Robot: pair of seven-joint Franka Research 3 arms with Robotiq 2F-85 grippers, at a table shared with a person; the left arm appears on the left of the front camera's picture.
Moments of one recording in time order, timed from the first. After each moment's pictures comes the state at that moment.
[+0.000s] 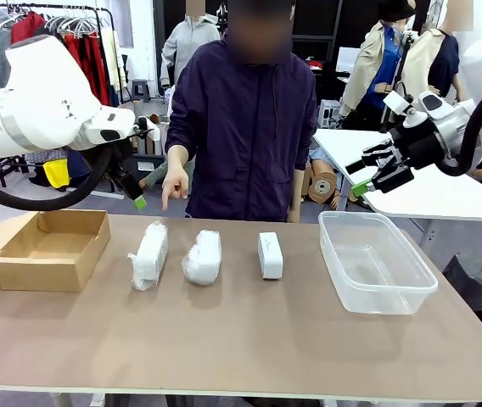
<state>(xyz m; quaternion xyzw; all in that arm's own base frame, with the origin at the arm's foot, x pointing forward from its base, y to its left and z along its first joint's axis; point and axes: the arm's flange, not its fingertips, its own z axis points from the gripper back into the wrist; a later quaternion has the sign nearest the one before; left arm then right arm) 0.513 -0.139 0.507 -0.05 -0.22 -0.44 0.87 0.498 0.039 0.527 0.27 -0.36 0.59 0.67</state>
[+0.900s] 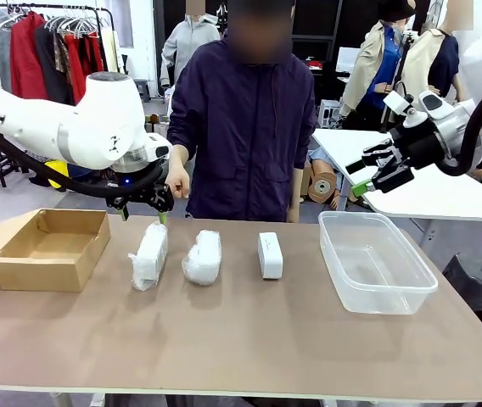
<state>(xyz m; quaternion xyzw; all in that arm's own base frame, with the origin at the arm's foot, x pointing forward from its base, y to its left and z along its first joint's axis) 0.556 -0.194 0.440 -0.02 -0.13 -0.06 0.99 0.497 0.039 0.528 0.27 -0.36 0.59 0.67</state>
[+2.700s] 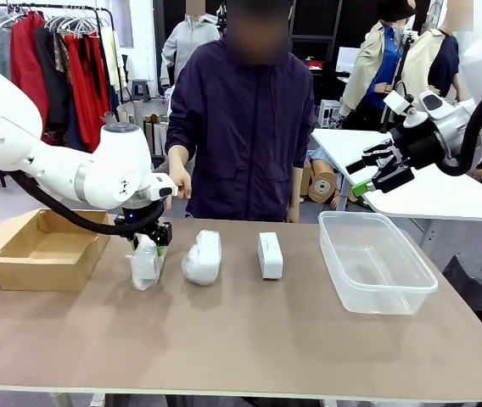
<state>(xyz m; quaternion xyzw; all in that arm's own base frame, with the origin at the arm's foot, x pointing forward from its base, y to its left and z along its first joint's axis) 0.579 -0.192 0.348 -0.01 -0.11 -0.15 0.98 0.497 0.039 0.528 0.27 -0.36 0.59 0.67</state>
